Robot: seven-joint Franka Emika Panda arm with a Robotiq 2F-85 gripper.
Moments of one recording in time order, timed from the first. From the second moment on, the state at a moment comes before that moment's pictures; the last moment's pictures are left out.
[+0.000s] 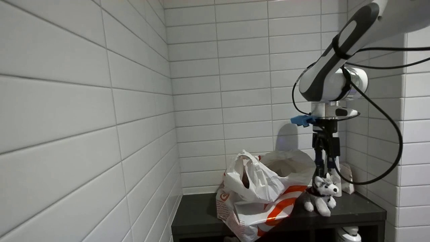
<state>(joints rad) -0.04 0.20 -0.09 -2.05 0.13 2.18 1.74</state>
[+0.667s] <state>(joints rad) -0.03 0.39 -0.10 -1.90 0.13 2.18 1.73</state>
